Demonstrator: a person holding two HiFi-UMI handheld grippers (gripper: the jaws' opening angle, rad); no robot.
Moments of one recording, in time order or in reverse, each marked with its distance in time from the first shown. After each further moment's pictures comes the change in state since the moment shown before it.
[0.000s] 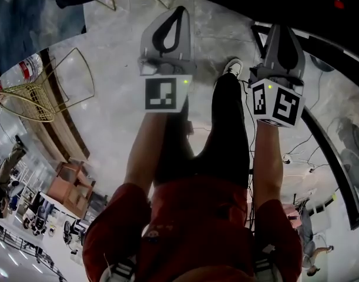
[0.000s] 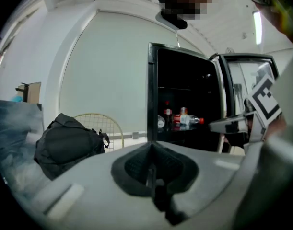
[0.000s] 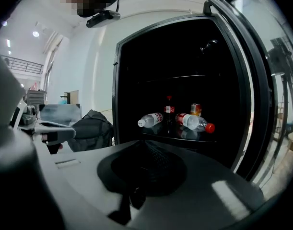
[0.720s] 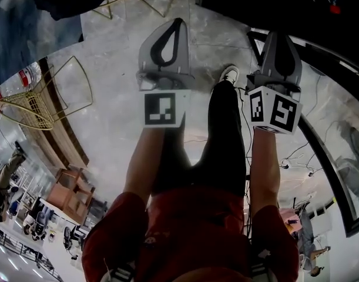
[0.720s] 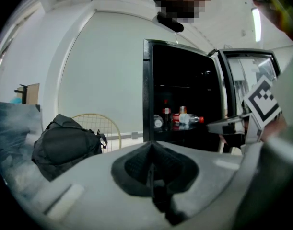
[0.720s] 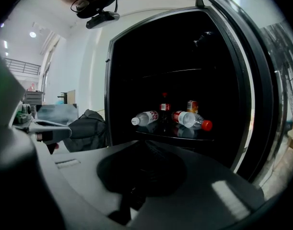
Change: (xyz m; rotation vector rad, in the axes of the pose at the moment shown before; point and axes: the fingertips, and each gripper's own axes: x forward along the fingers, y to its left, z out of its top) left arm 0.012 -0.019 -0.004 -0.007 0.021 0.010; right arm 0.007 -0.024 -0.006 0.016 0.002 -0.012
